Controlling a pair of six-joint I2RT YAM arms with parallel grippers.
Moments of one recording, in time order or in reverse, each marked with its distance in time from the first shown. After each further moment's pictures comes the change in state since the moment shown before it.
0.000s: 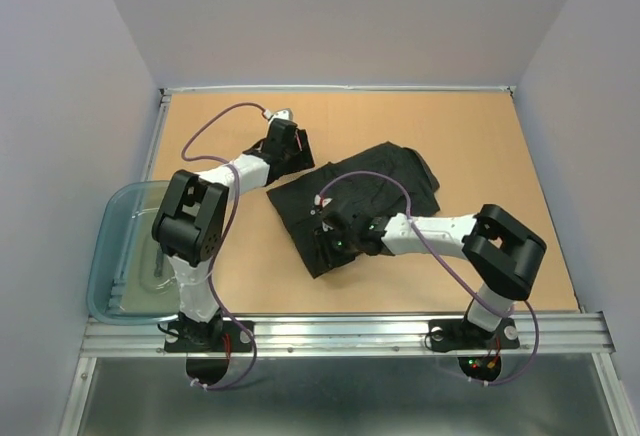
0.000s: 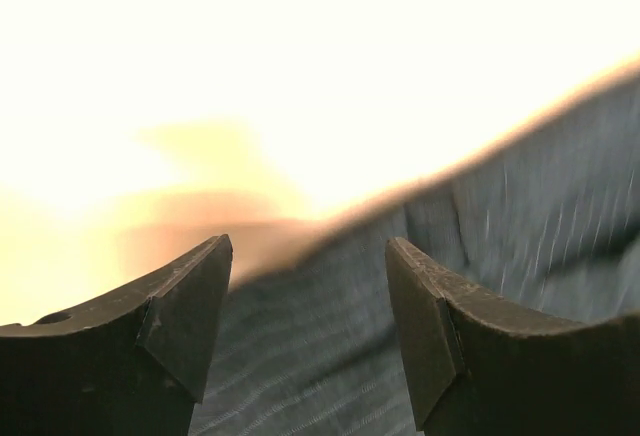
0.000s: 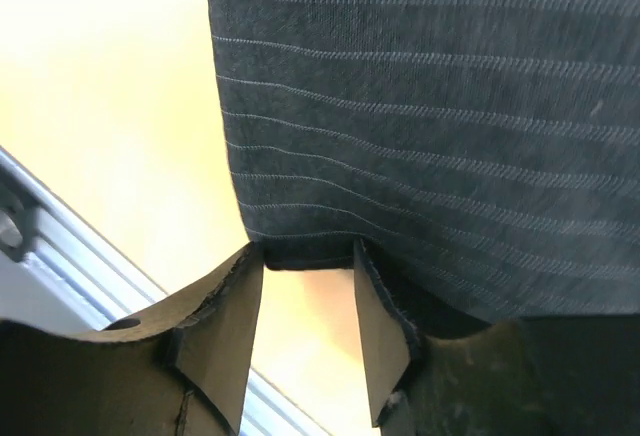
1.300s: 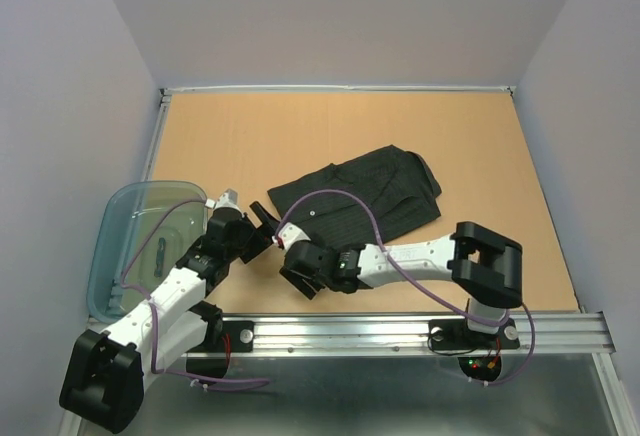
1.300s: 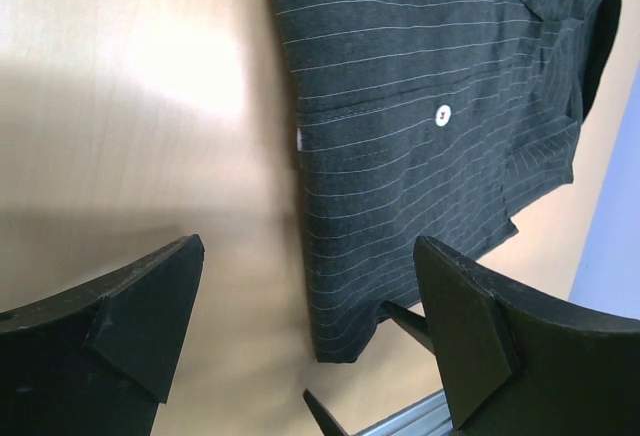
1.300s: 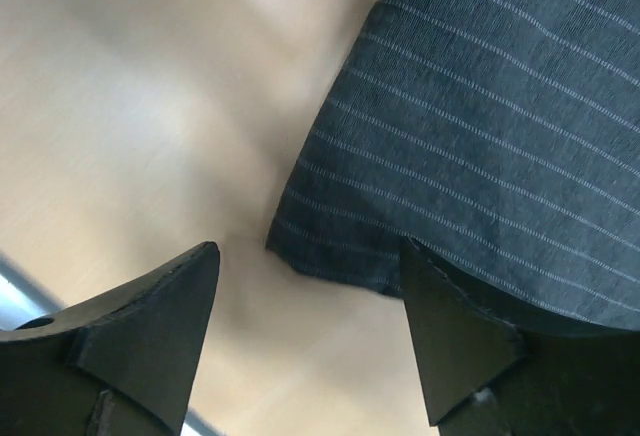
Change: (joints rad) left arm 0.041 -1.038 -0.895 -0.047 0.180 -0.401; right arm 0.324 0.069 0.134 -0.075 0.497 -0.306
